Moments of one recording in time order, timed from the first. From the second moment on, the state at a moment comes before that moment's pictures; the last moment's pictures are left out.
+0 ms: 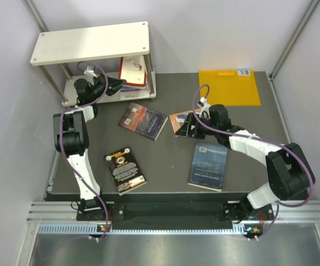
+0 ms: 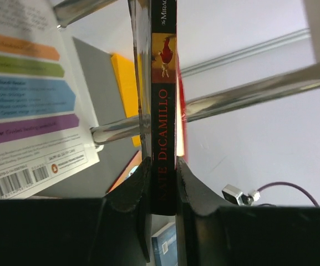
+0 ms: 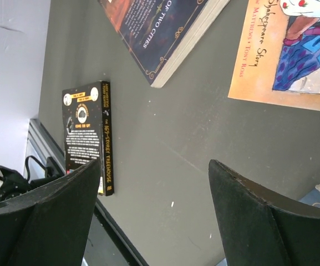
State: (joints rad) left arm 0.15 2.11 1.37 0.87 0.93 -1.26; right arm 0.45 1.49 0.82 0.10 -0.49 0.61
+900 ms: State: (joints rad) left arm 0.08 2.18 1.48 0.48 0.69 -1.07; right arm 0.43 1.47 0.76 0.09 -0.50 0.61
